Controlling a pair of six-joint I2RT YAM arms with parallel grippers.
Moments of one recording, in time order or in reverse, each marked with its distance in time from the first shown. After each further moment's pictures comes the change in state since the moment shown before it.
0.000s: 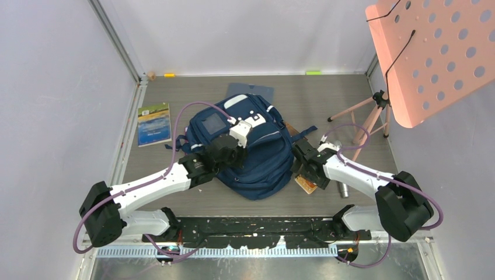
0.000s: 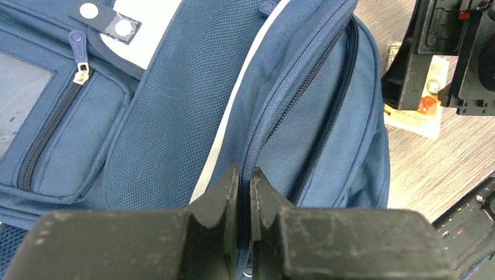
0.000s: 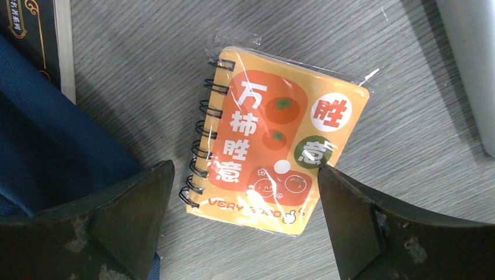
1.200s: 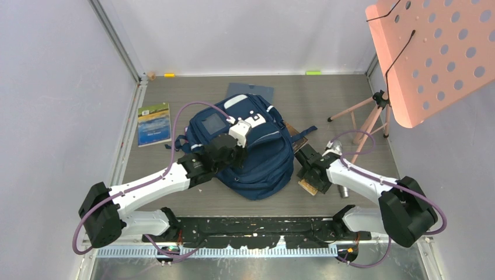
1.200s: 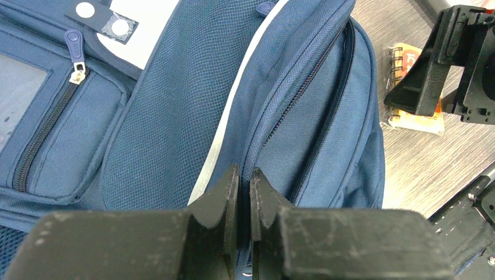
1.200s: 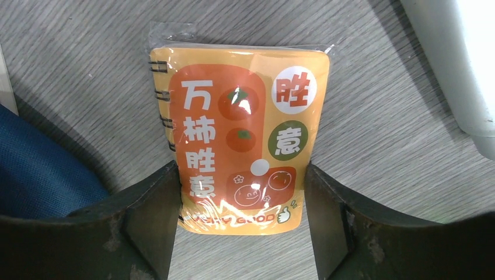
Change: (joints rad) left arm 0.004 -0.006 -0.001 -0.004 0.019 -0.013; right arm -0.015 -0.040 -0.059 -0.039 -0.013 0.071
